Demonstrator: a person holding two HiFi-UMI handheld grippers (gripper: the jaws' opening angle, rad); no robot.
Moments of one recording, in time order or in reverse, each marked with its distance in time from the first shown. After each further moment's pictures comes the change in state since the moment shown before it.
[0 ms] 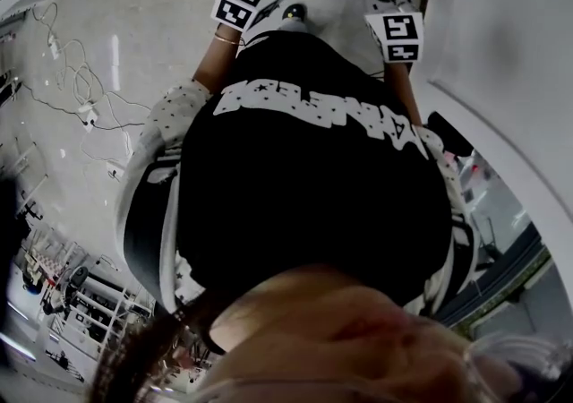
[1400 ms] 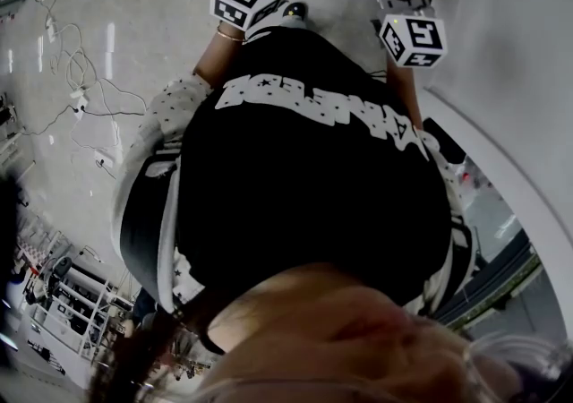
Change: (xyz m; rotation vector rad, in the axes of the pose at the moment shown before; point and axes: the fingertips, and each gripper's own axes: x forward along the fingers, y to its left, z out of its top) left arm -0.032 -0.004 0.062 -0.001 -0.236 0.017; right arm -0.016 0.000 0.063 0.164 -0.209 0.047
